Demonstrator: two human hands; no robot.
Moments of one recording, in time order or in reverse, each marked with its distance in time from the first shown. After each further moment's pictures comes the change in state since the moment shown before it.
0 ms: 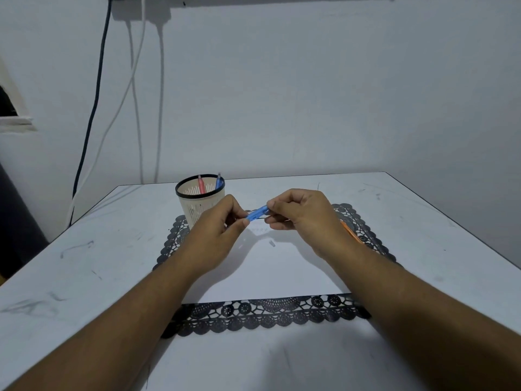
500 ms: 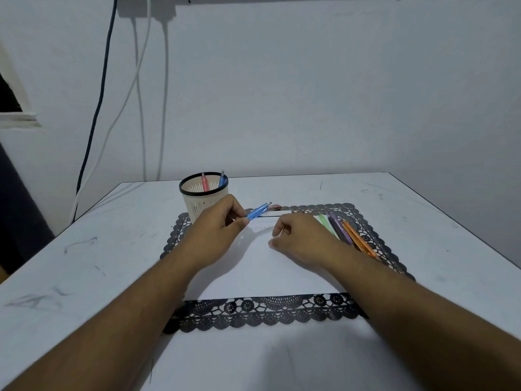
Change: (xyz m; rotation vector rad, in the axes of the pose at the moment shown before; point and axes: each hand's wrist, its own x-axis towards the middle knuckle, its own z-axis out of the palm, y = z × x) left_hand 0.002 0.002 -0.006 0.092 -0.006 -0.118; right_hand 0.002 0.030 -0.001 -0.810 -0.146 0.070
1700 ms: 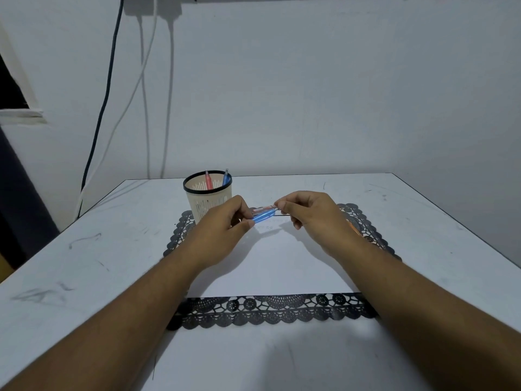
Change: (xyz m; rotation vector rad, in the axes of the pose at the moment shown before) left_hand -0.001 -0.002 0.001 0.023 -0.052 0.047; right_hand 0.013 0.002 -0.017 0.632 0.162 -0.131
